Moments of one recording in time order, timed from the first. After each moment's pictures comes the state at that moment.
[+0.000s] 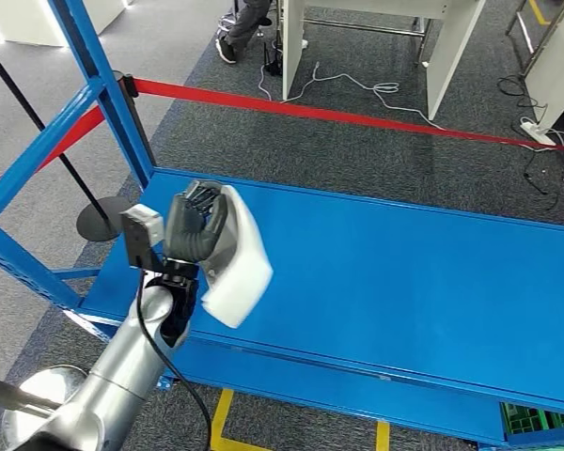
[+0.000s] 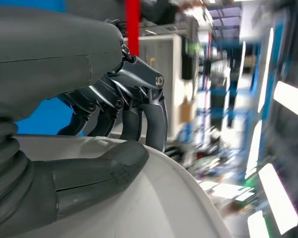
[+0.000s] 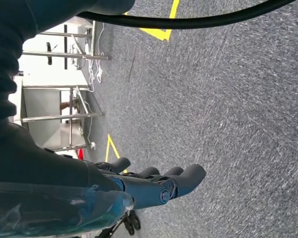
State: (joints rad) left arm -0.44 -0.19 -0.39 -1.11 0.12 0.04 -0.56; right arm -0.09 0.15 -0.95 -0.20 1.45 -0.19 0.36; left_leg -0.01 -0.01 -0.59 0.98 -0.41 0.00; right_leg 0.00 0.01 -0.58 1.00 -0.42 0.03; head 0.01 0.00
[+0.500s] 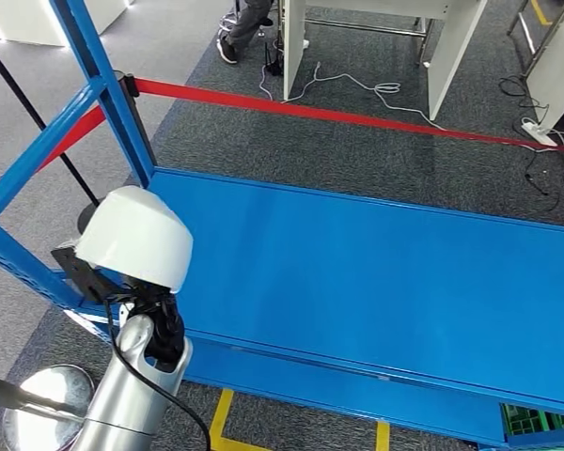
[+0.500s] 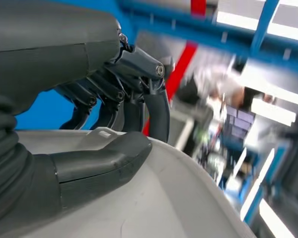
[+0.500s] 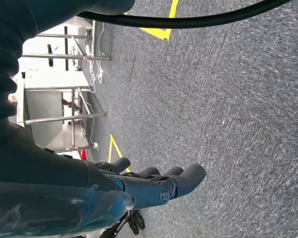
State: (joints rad) left arm -0.27 -0.30 -0.23 -1.32 0.25 0.31 -0.53; right arm -0.09 0.16 -0.95 -0.20 1.45 -0.22 0.38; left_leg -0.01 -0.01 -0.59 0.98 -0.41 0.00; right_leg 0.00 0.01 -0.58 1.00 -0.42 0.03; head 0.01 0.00
